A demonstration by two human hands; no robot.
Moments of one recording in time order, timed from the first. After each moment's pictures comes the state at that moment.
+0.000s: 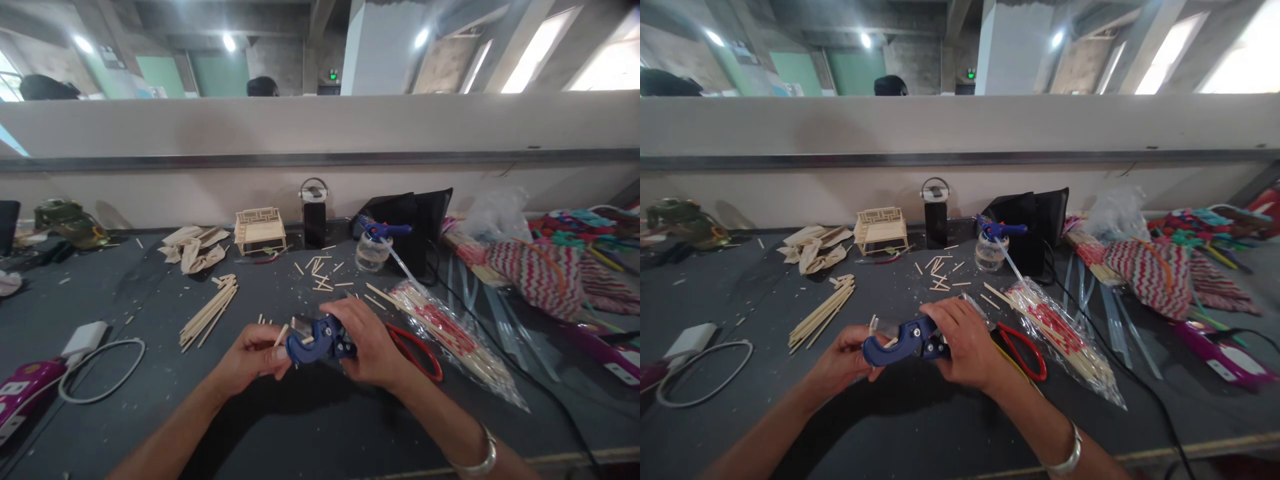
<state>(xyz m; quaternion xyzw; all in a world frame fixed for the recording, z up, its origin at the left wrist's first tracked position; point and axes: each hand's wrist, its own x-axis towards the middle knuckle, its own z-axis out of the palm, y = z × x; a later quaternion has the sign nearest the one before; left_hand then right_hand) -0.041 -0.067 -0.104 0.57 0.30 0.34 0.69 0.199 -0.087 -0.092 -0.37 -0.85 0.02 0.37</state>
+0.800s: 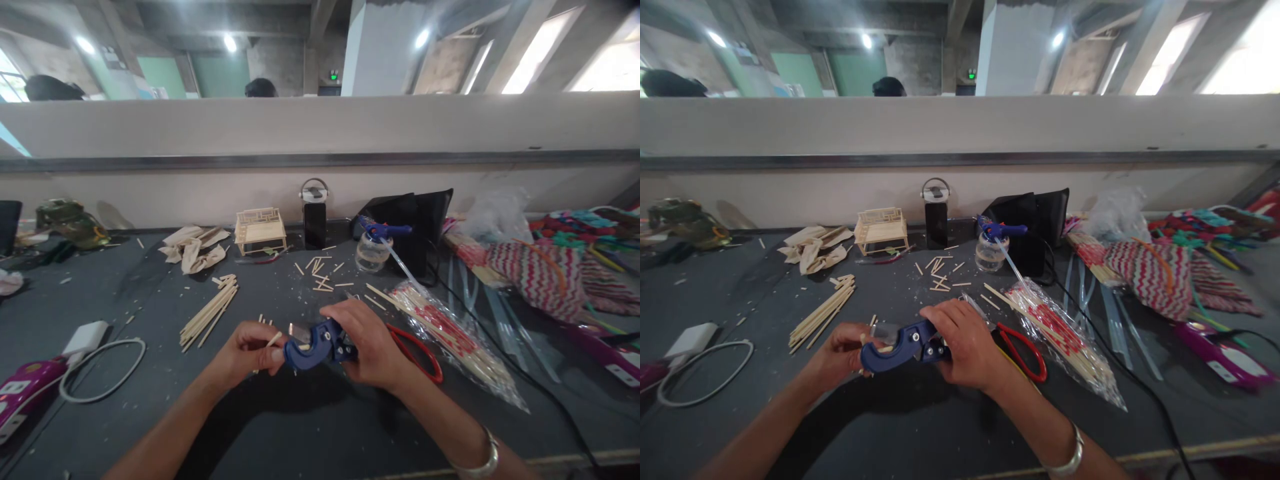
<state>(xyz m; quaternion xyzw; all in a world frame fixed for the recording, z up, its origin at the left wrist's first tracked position) -0.053 -0.060 -0.113 0.55 0.32 0.37 0.67 0.201 -0.087 -0.091 -0.37 -0.86 0.00 0.36</state>
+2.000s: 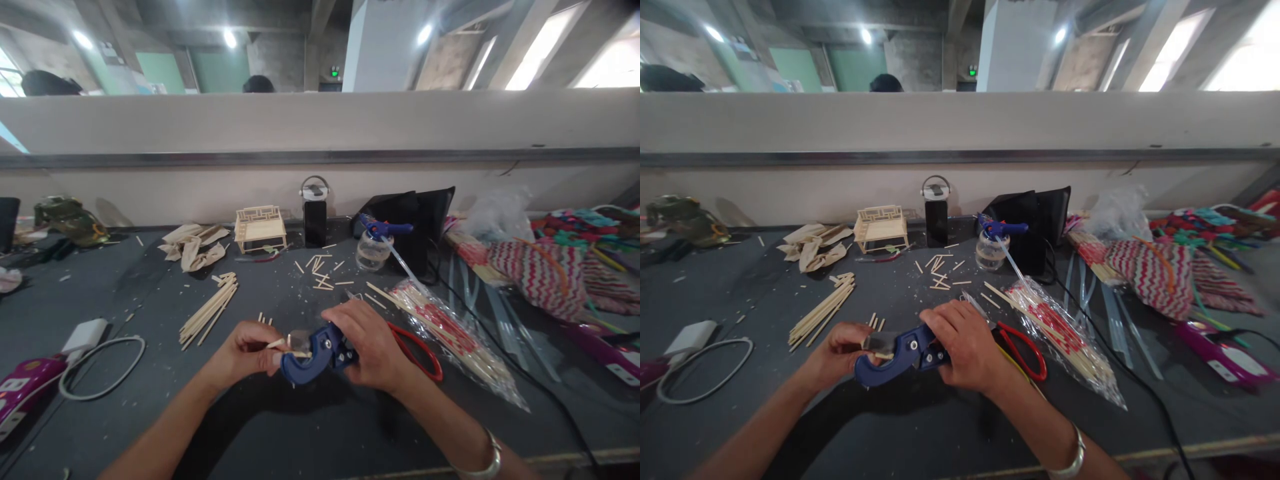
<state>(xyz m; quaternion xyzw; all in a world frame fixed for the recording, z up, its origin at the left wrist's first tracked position) -0.055 -0.055 -0.109 0.66 0.25 0.33 0.62 0.201 -0.089 -0.091 -0.36 -0.86 -0.05 0.35</state>
